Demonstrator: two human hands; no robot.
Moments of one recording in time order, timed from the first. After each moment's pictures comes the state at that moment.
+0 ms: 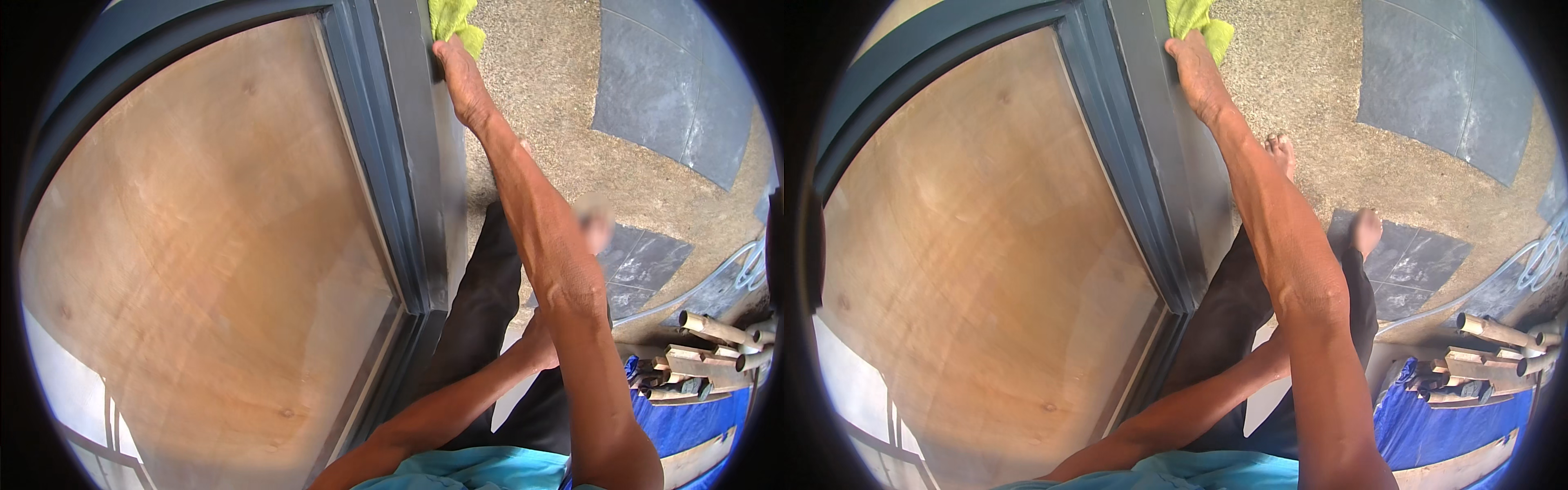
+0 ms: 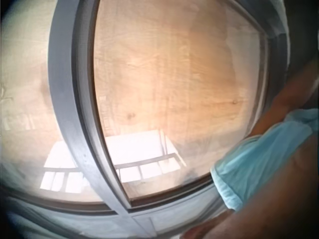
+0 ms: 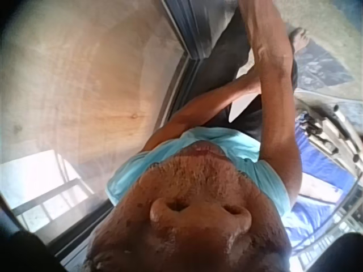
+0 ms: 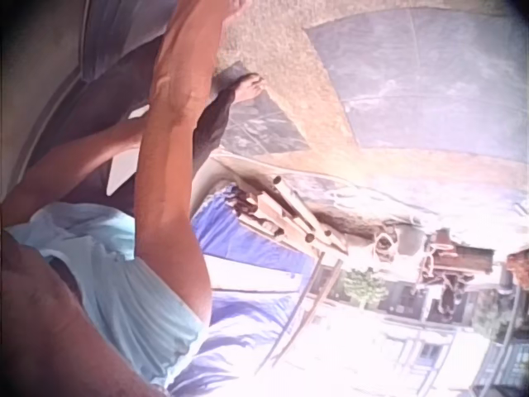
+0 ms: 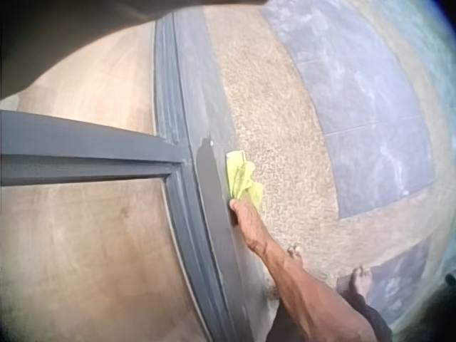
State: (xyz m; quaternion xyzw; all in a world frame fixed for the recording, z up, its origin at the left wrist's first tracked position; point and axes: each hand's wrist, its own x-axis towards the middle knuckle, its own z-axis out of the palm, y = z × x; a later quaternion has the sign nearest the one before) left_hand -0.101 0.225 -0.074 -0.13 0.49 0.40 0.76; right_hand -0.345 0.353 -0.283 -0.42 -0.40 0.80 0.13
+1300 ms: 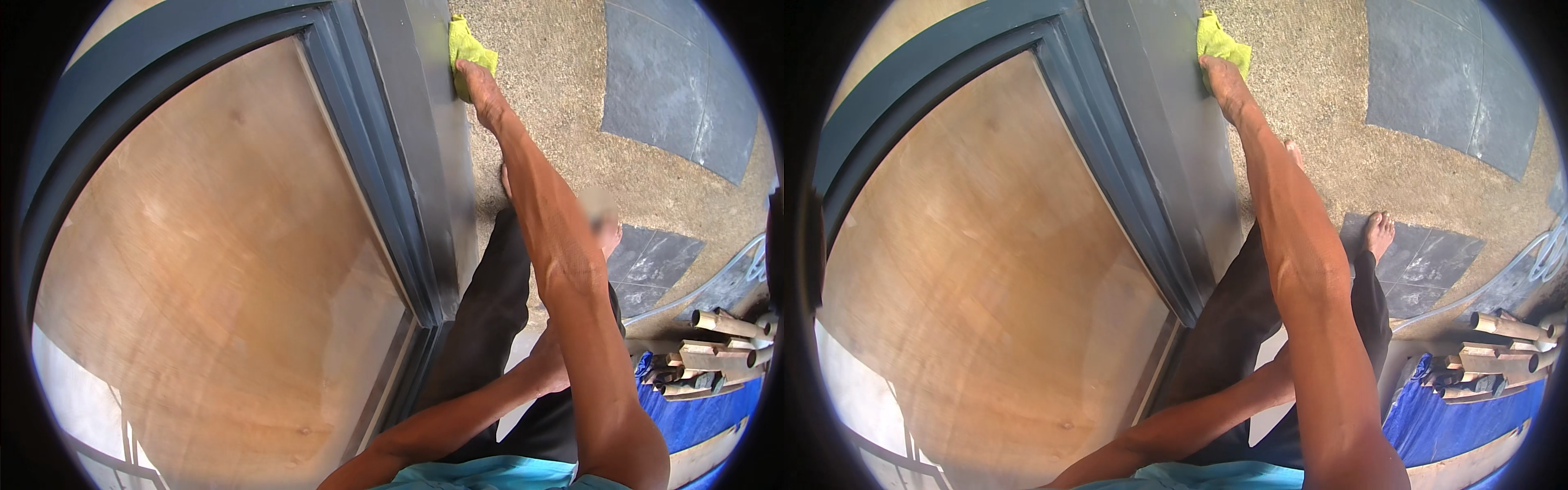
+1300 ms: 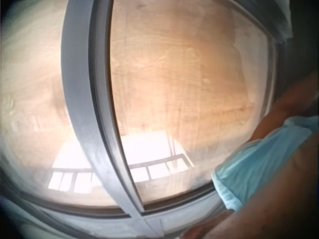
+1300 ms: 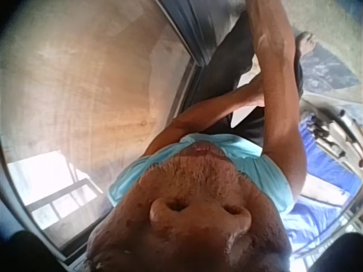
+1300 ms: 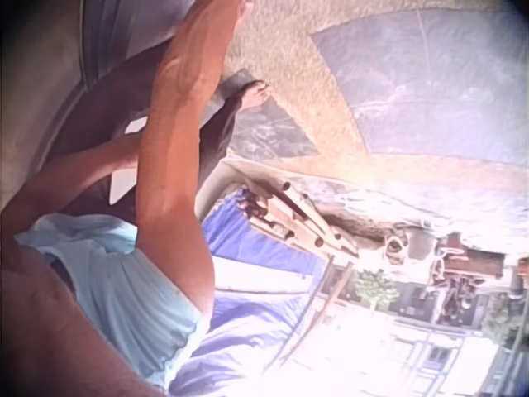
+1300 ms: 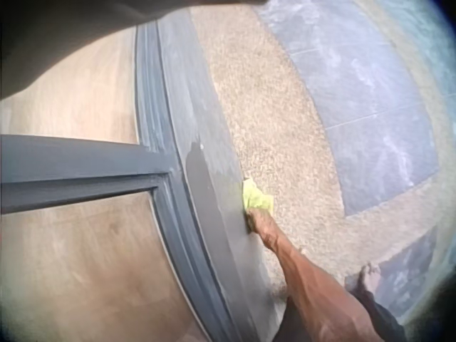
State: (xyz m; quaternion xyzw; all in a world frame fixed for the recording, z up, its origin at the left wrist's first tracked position) left_hand -0.147 0.257 -0.054 -0.14 0.53 0.41 0.73; right_hand -0.342 0.346 -0.363 -0.53 -0.23 0.81 0.00
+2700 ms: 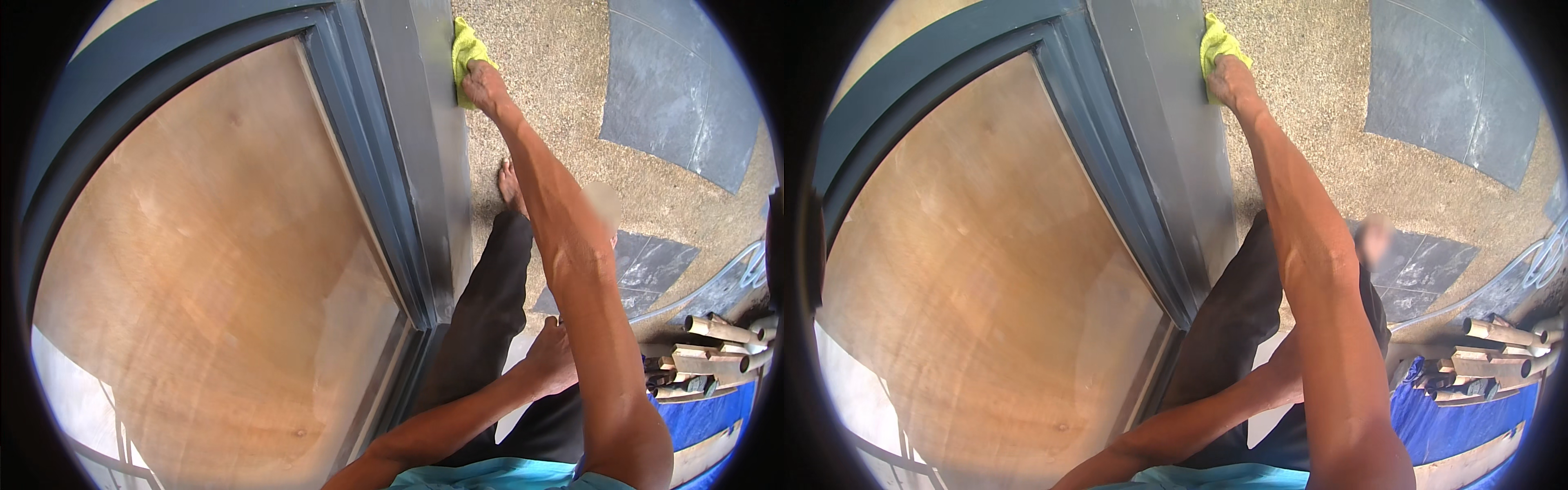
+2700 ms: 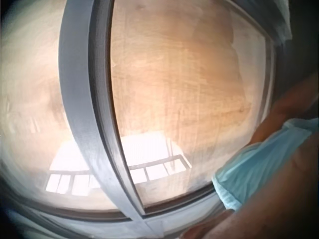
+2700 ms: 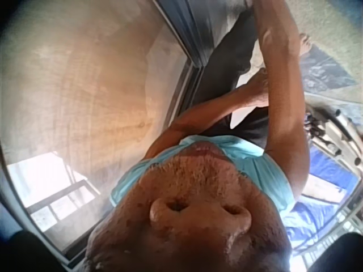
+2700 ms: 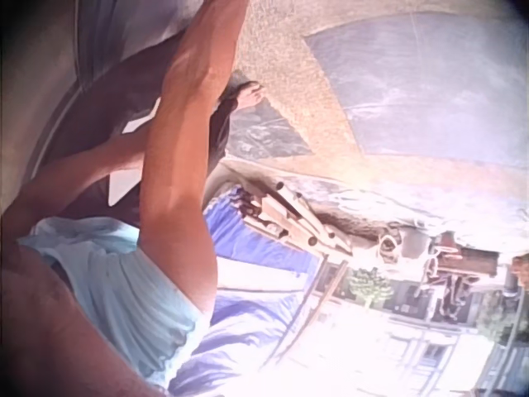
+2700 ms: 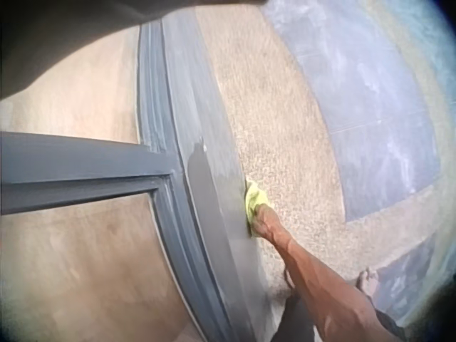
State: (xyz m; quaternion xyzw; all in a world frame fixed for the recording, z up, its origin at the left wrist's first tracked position) left_hand -0.065 0.205 -0.097 -0.05 0.54 0.41 0.73; right_hand -0.339 0.370 -0.407 -0.40 -0.72 0.55 -0.12
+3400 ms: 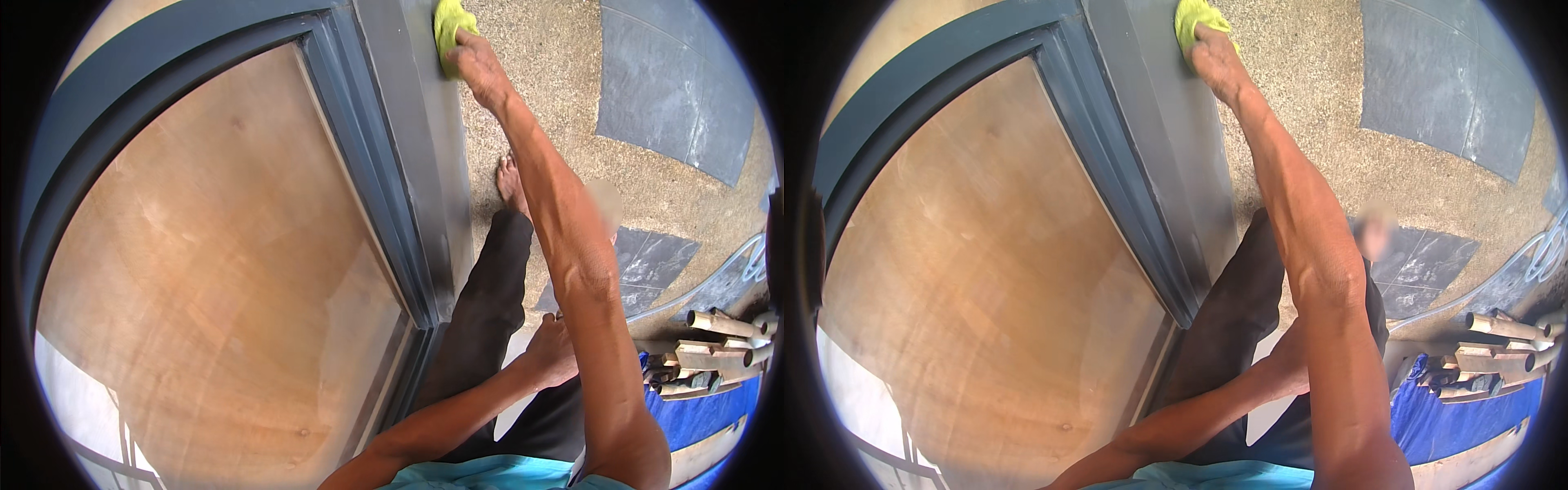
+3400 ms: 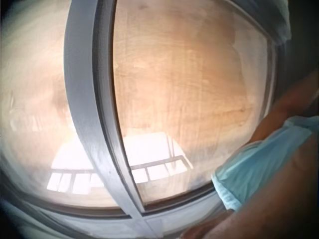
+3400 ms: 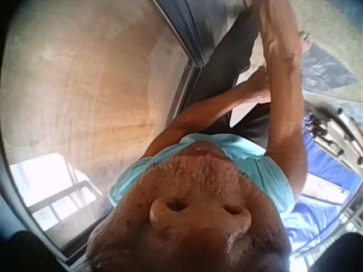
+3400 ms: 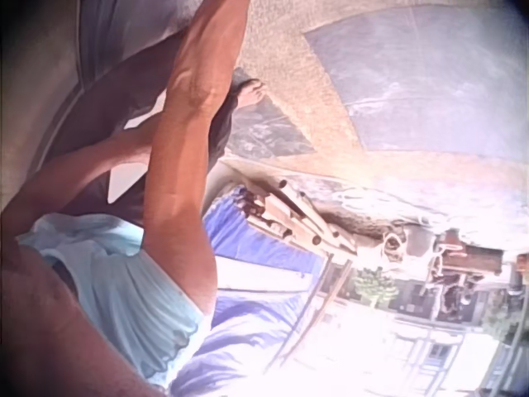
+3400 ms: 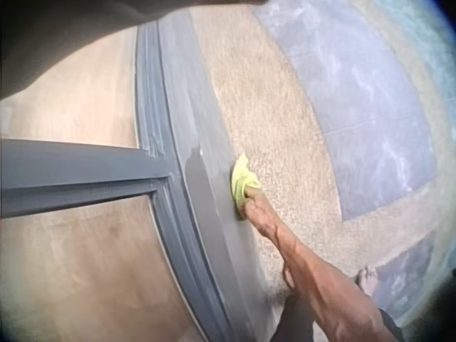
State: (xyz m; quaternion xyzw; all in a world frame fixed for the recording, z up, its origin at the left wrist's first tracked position) left_hand -0.089 0.223 -0.091 0.00 0.57 0.37 0.73; right_hand -0.355 0.392 -0.354 -0.37 -0.49 0.79 0.08
